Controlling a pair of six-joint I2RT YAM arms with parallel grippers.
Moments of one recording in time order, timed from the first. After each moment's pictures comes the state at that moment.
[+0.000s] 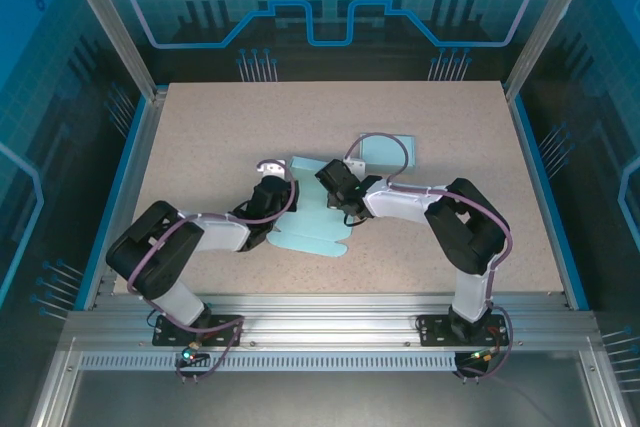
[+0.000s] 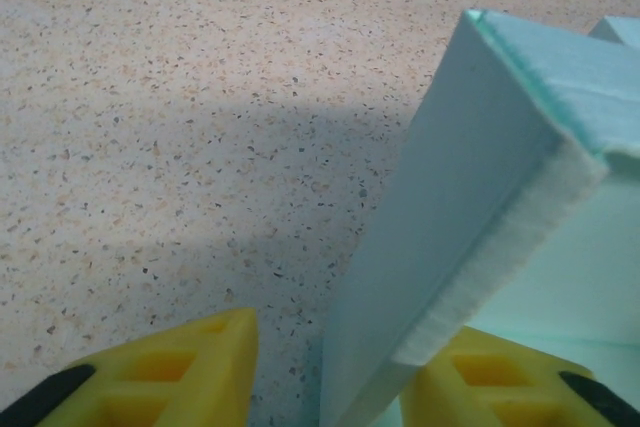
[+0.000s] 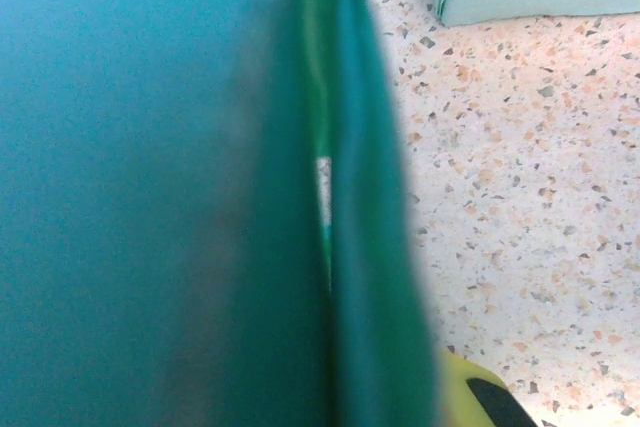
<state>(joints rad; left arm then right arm) -0.56 1.62 0.57 0.52 -0.37 -0.38 0.77 1.87 1.14 -0.34 0.39 0.85</state>
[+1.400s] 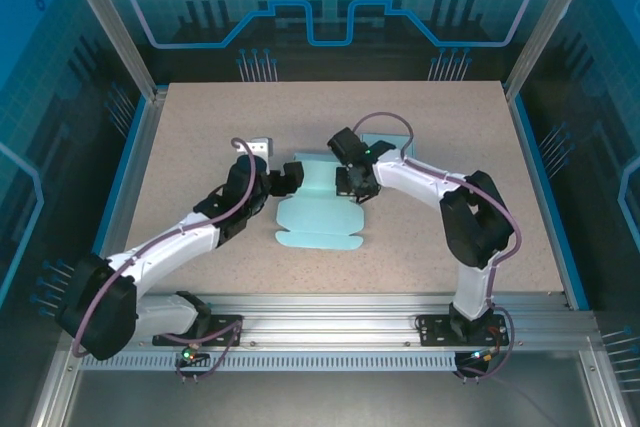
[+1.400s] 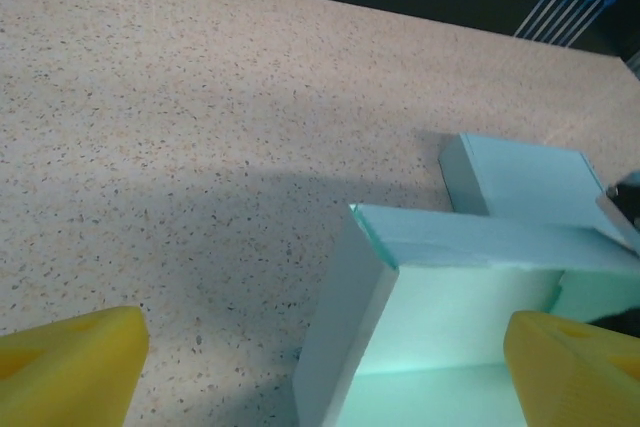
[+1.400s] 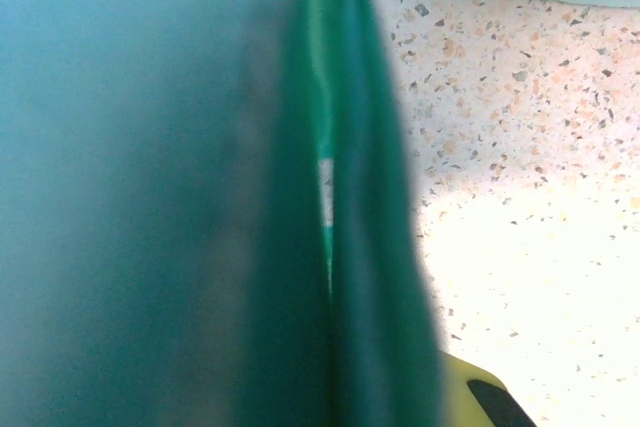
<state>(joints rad) -0.51 1.23 0.72 0.03 -0.20 -0.45 0.63 1.89 1.42 -0.78 0.09 0.65</state>
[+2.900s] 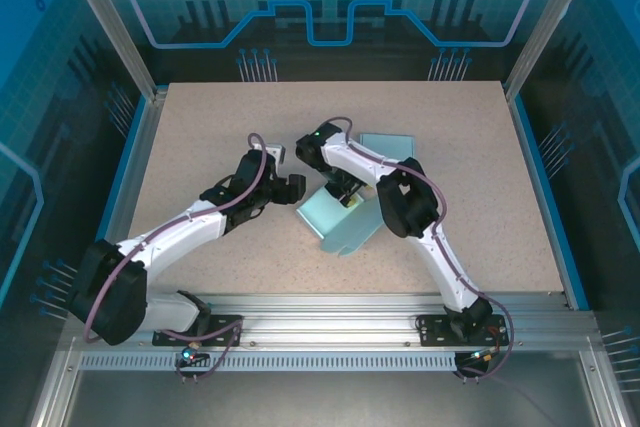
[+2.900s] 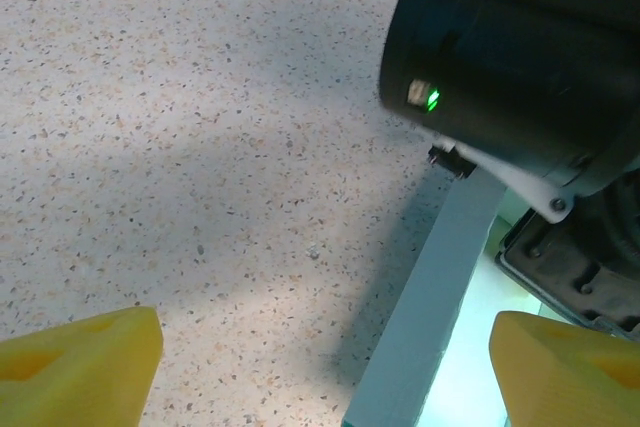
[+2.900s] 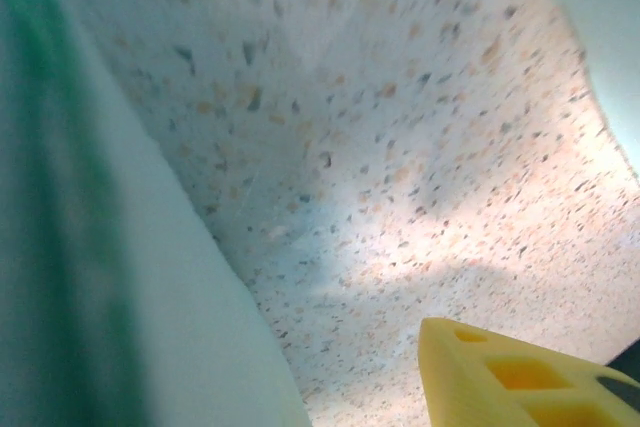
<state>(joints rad) -0.49 1.32 0.80 -0.18 -0.10 -0.37 0.71 2.45 2.14 -1.52 0.40 0.20</state>
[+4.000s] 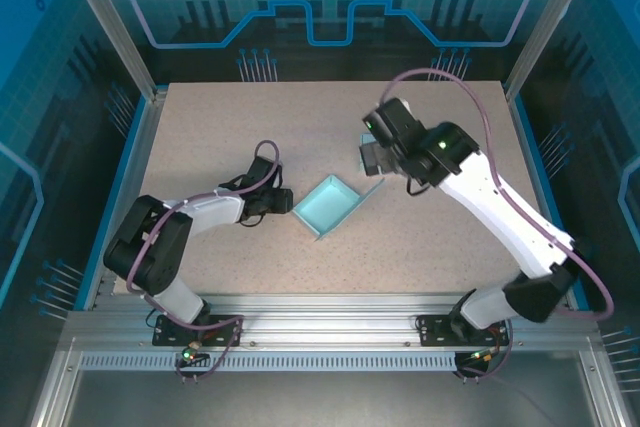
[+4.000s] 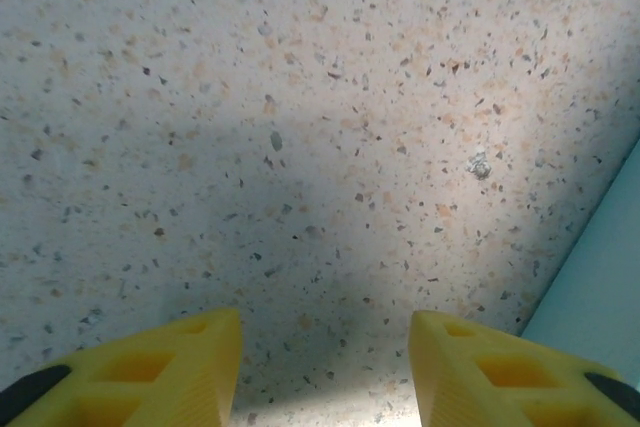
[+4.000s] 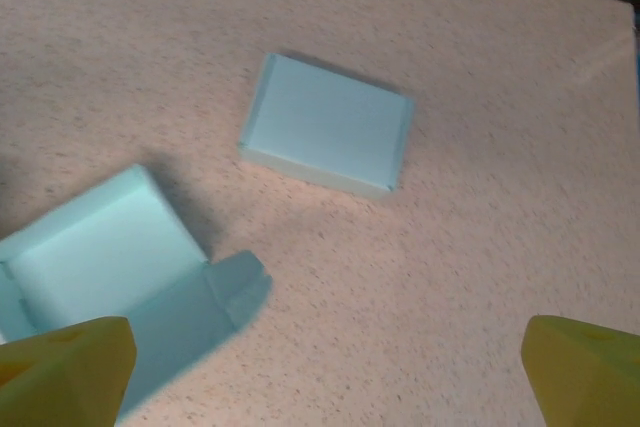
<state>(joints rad) -0.41 1.63 0.80 -0.16 -0.04 -0.38 0.72 1.41 1.61 -1.23 0.53 0.40</state>
